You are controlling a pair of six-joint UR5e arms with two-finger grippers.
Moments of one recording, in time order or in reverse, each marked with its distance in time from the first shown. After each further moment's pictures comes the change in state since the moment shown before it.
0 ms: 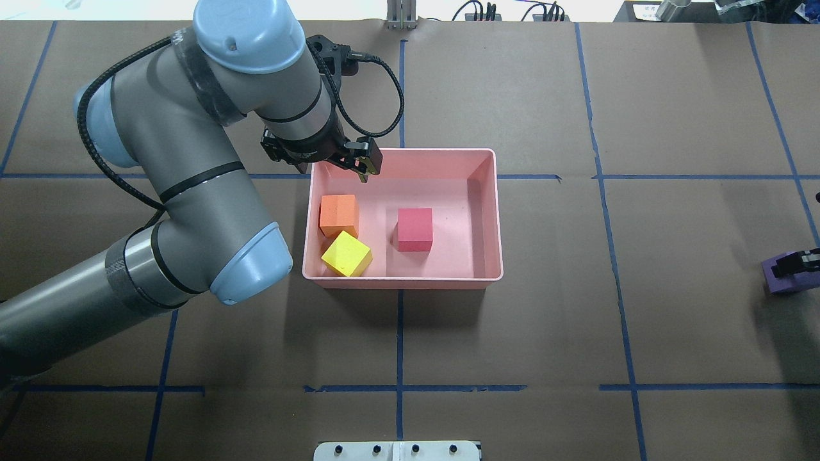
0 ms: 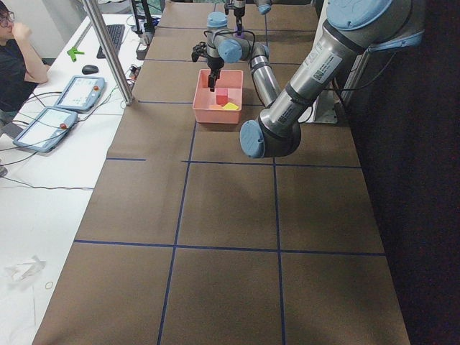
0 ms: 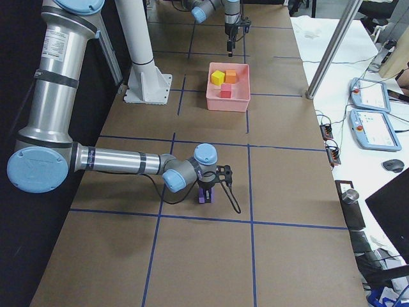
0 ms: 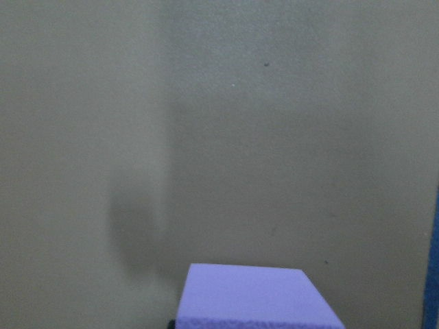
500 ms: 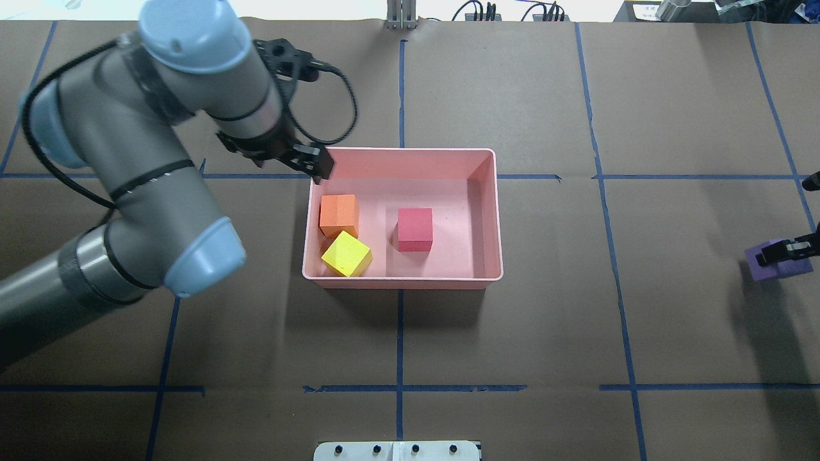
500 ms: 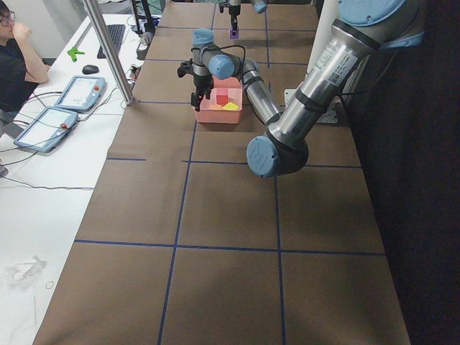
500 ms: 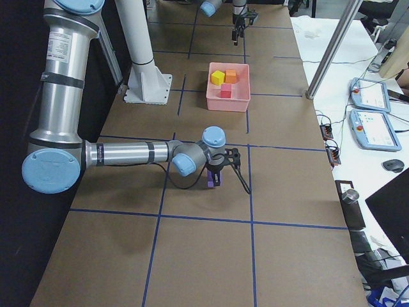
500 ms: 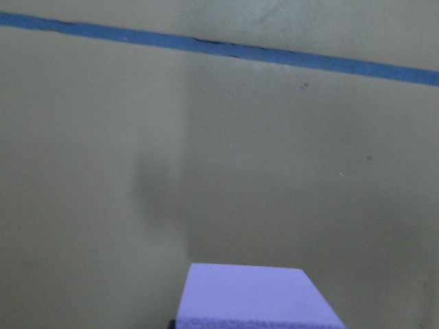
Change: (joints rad) left arm -0.200 0.184 -0.022 0.005 -0.084 0.455; right arm 0.004 0.113 0.121 -0.184 0.027 0.032
